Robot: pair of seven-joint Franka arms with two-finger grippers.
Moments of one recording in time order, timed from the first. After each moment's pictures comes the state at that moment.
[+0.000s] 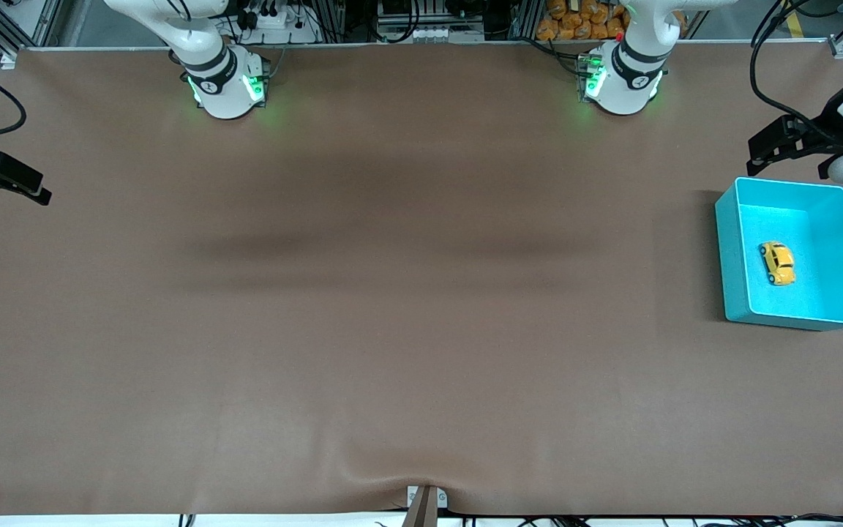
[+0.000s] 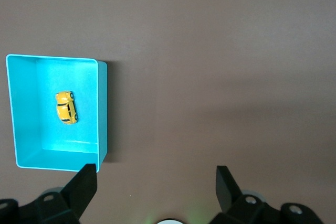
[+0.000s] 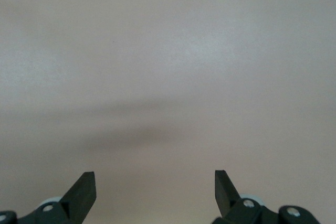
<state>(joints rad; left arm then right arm) -0.02 -0.02 -0.07 -1.50 0.01 1.46 -0.02 -0.05 -0.03 -0.05 -1.61 0.01 1.57 -0.01</state>
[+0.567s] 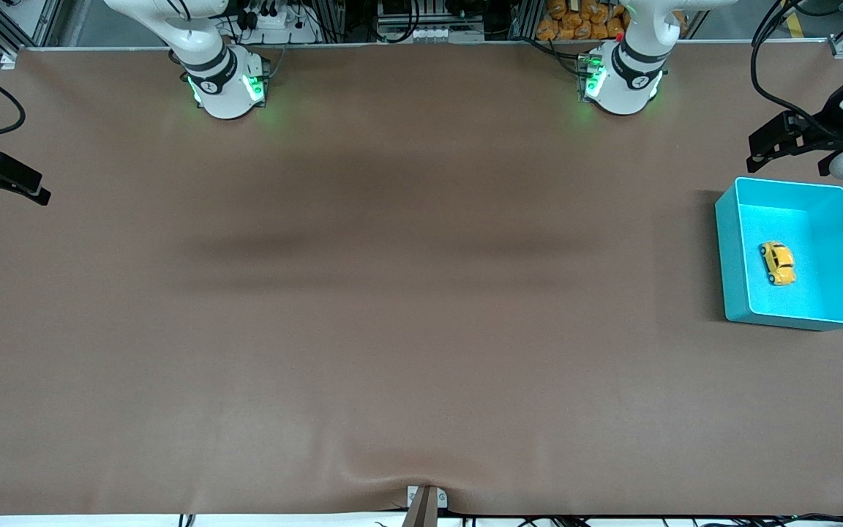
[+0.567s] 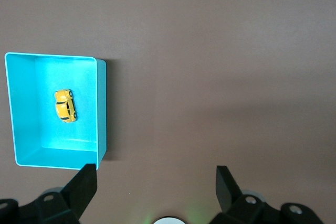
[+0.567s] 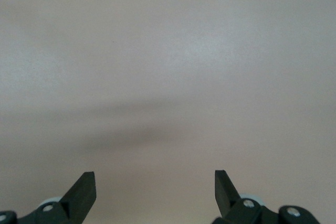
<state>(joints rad) -0.02 -0.02 -0.07 -1.50 0.01 1.45 -0.02 -0.05 -0.03 -0.05 -1.61 0.01 1.57 -0.01</state>
